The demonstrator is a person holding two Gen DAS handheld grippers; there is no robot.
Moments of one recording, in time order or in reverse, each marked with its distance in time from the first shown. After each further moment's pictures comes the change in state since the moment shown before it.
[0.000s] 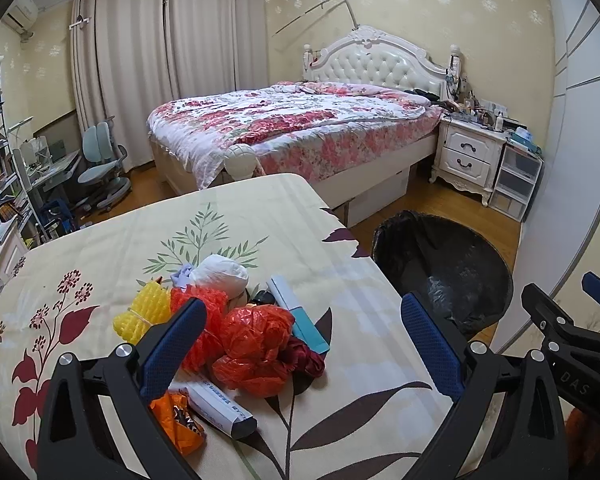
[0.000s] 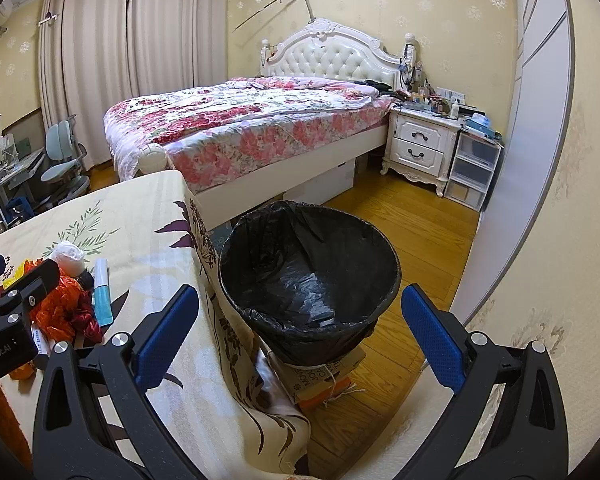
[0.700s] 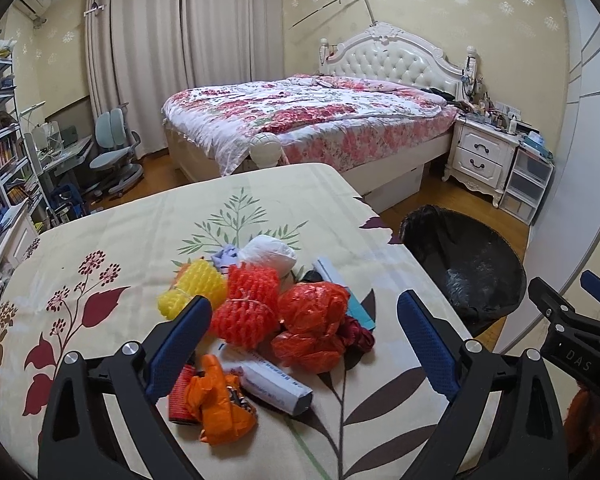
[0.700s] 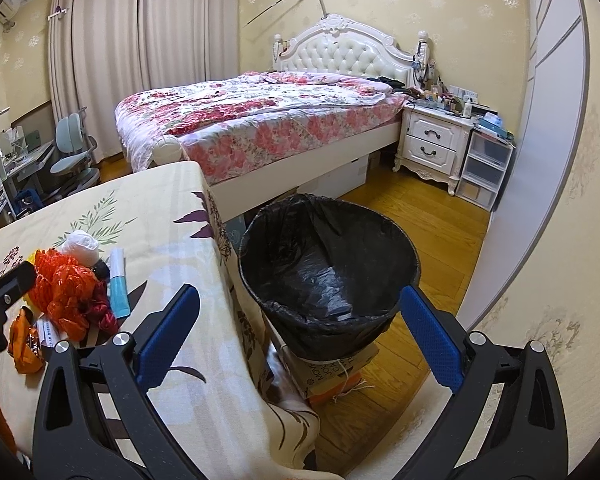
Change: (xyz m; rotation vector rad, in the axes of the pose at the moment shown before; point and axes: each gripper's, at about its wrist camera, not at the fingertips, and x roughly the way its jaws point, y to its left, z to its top) left arm -0.019 0.047 -0.005 -0.041 0.035 0.037; right arm 0.005 0.020 -0.013 -0.026 0.018 0.039
